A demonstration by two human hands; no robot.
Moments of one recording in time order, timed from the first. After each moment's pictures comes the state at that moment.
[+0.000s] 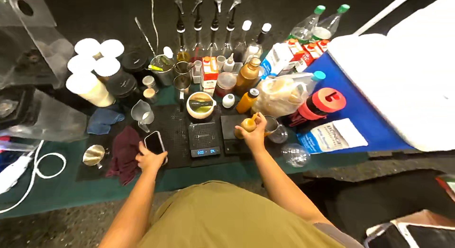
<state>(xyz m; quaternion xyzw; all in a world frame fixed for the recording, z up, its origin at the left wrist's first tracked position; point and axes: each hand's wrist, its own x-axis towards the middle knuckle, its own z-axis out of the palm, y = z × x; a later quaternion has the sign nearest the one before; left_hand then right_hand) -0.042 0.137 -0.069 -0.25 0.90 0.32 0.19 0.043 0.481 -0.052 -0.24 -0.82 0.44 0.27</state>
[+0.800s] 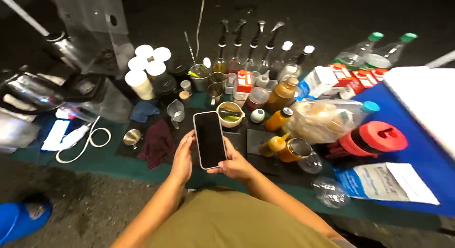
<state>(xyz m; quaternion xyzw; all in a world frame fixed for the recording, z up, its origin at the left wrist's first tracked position) 0.018 0.163 0.058 -0.05 0.64 0.76 0.09 0.041 0.344 0.029 0.06 -0.42 0.88 -0.23</state>
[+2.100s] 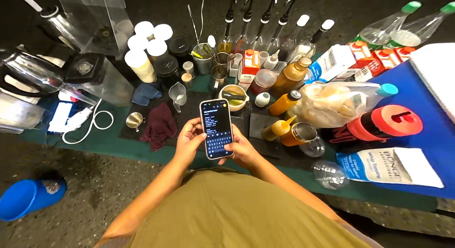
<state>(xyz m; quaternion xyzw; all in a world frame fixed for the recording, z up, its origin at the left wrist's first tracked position) 0.028 0.163 0.038 0.05 0.61 0.79 0.07 0.051 0.354 0.037 0.02 -0.48 0.85 -0.24</state>
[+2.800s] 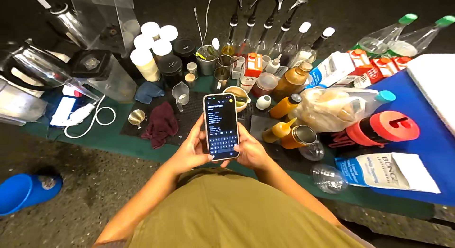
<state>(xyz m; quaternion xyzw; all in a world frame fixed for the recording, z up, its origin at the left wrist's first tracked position) 0.041 0.140 0.054 0.25 0.52 0.78 0.25 0.054 0.362 0.043 0.19 -0.36 0.88 -0.25</state>
